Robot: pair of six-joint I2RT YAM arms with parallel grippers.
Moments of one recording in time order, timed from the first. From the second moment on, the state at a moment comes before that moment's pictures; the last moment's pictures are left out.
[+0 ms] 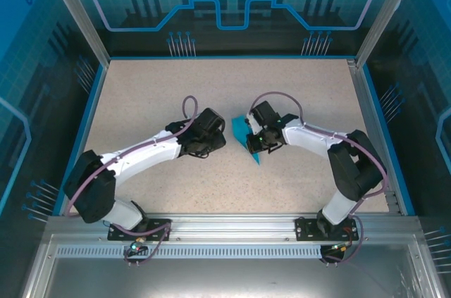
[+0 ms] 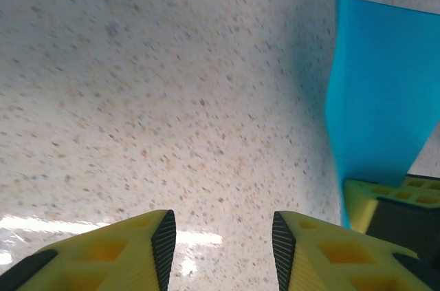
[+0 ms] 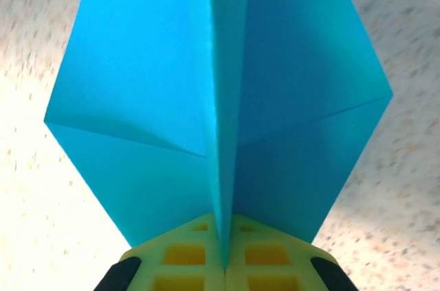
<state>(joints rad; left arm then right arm) -0.71 1.47 1.02 -0.60 -0.13 -1.13 0.58 1.69 1.05 -0.54 -0.16 0.29</state>
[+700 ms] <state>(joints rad) -0.60 1.44 0.92 -0.57 -0.14 -1.11 0.64 1.96 1.30 -0.73 0.08 0.54</state>
